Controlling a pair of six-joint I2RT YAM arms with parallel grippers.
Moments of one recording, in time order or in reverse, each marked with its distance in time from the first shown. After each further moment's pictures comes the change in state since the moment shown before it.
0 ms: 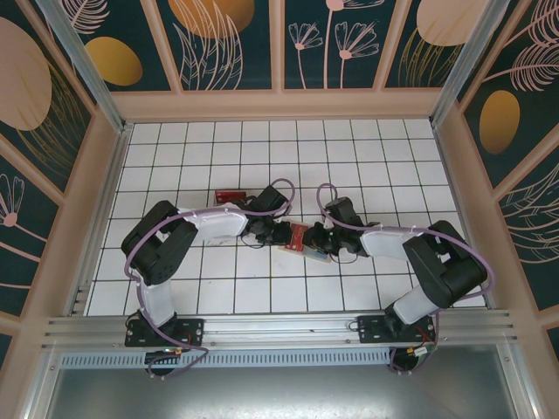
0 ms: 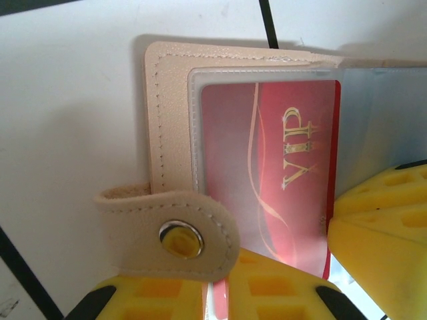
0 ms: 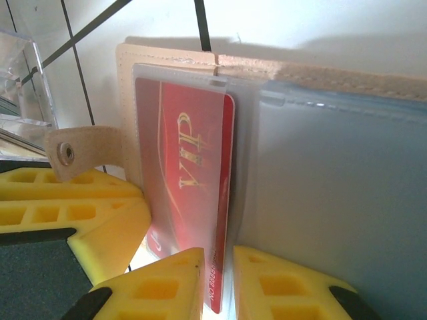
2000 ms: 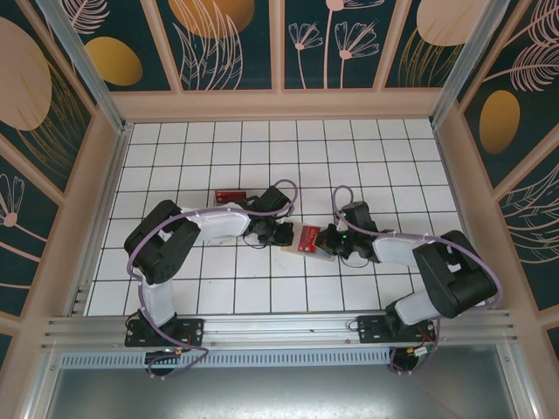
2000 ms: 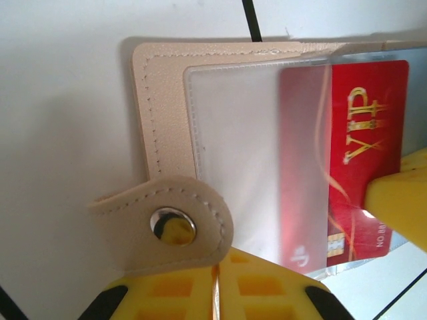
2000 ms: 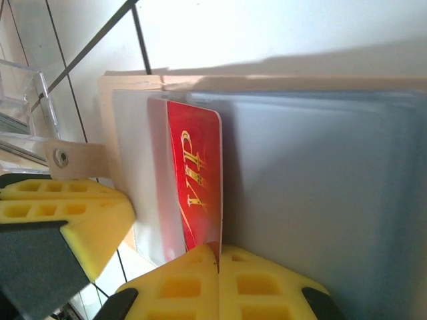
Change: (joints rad) left arm -0.011 0.018 0.021 -0.013 0.011 0.008; right arm -0.126 -0.099 -0.127 0.051 -0.052 -0.009
